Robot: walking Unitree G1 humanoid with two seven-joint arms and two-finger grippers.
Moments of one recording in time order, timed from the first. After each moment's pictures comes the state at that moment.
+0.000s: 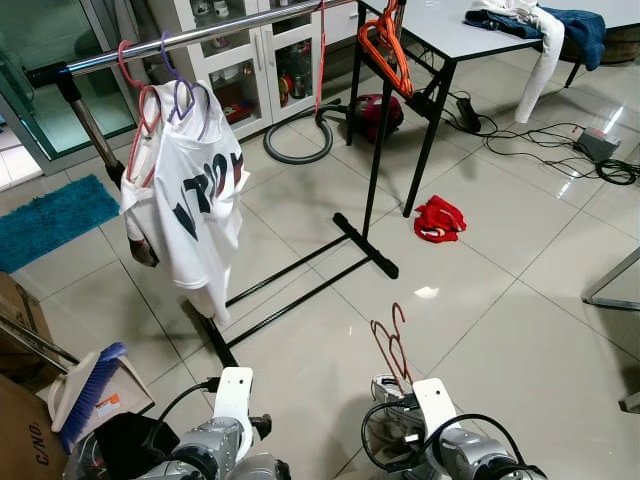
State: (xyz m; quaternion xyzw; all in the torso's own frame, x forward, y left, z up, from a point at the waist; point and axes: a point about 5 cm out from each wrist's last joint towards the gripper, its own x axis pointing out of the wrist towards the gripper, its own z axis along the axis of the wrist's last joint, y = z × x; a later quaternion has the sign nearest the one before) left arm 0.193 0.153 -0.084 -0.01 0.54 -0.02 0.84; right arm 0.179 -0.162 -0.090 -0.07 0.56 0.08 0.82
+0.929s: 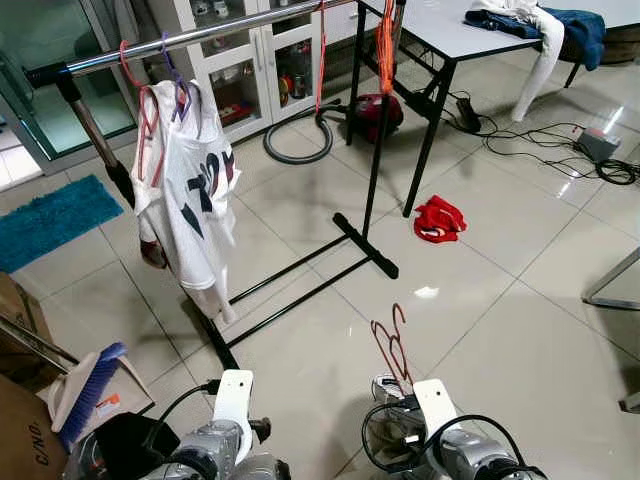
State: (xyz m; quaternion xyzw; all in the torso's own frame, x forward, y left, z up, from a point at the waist) left arm 0.189 0.153 -0.086 0.00 0.54 -0.02 0.84; right arm 0.178 -0.163 -0.091 -0.07 0.56 0.08 0.82
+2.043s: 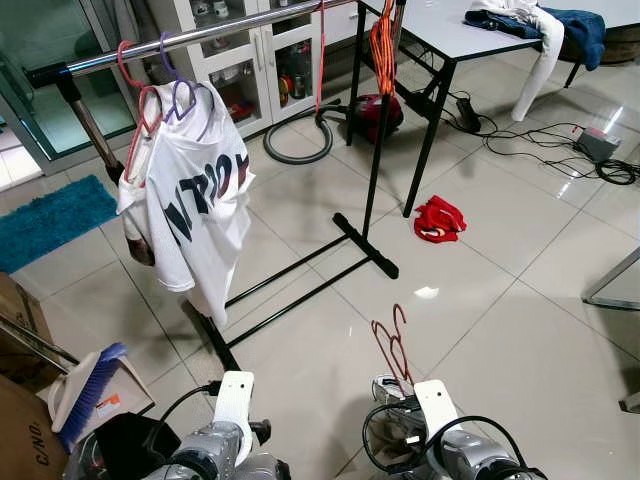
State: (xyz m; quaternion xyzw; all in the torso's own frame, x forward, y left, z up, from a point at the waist) left arm 0.188 0.153 -0.087 0.01 0.54 -0.03 0.84; right arm 0.177 -0.164 -0.091 -0.07 0.56 0.07 0.82
